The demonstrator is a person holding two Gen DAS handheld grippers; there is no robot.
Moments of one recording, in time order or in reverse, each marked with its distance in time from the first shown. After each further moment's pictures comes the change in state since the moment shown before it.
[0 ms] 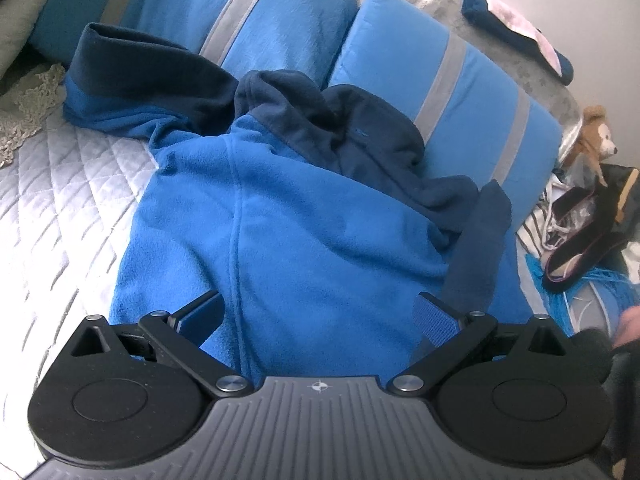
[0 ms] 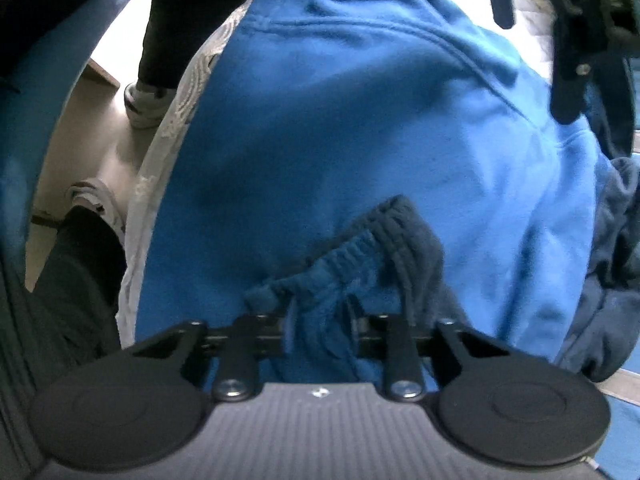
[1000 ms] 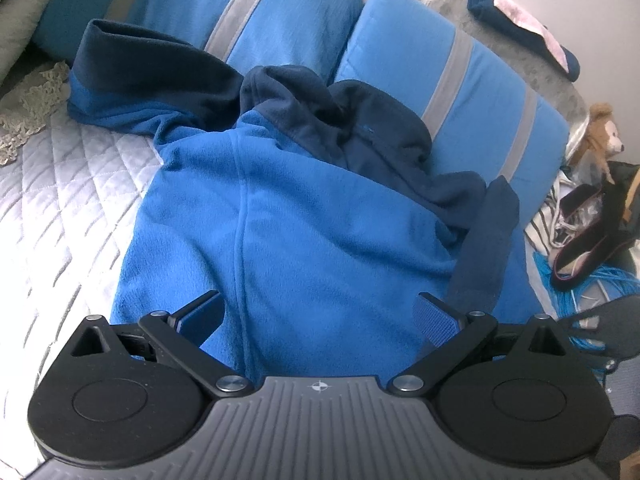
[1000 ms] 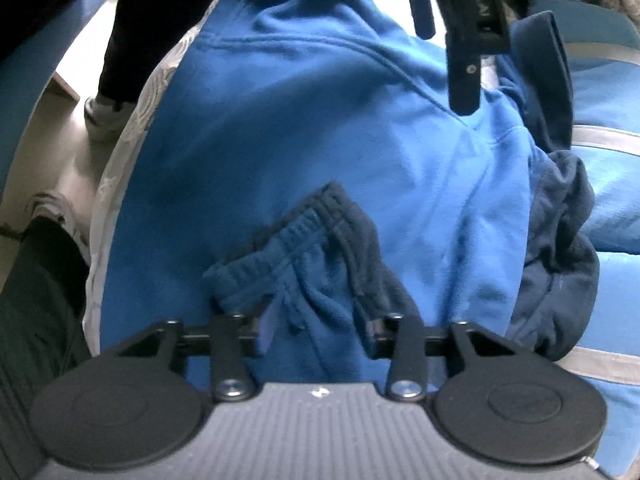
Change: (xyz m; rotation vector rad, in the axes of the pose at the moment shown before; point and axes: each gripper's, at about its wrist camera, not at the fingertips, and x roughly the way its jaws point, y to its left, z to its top) left arm 0.005 0.001 -0.001 -0.003 0.006 0.024; right arm -0.018 0.006 -0.020 -0.001 -0.025 -0.111
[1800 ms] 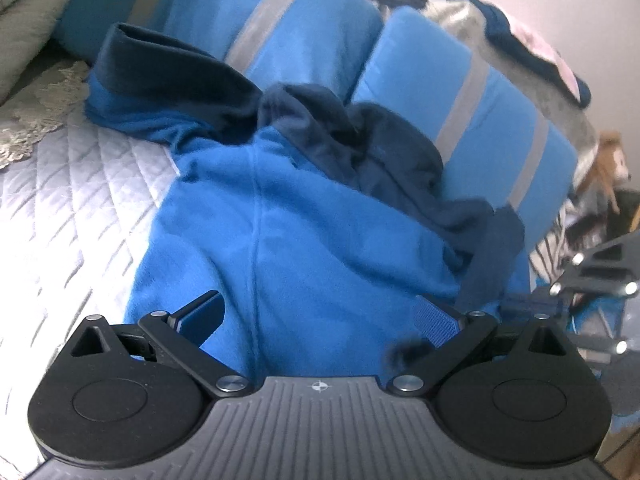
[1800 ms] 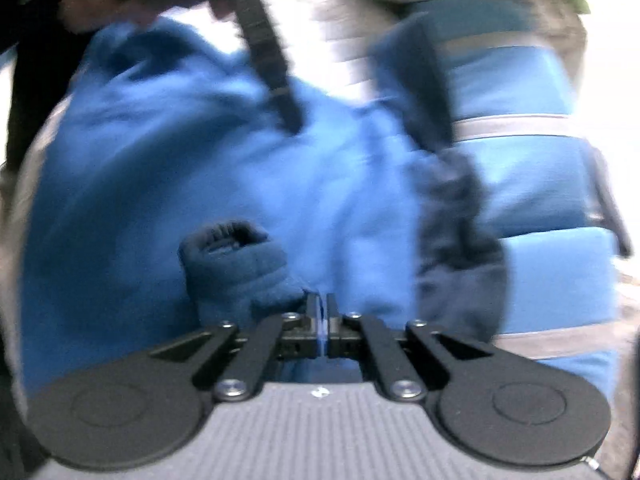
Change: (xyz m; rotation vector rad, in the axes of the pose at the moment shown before) left arm -0.009 0.011 0.003 -0.076 -0.066 0.021; right arm -0.024 -0.059 0.004 0.227 -0.122 -0.339
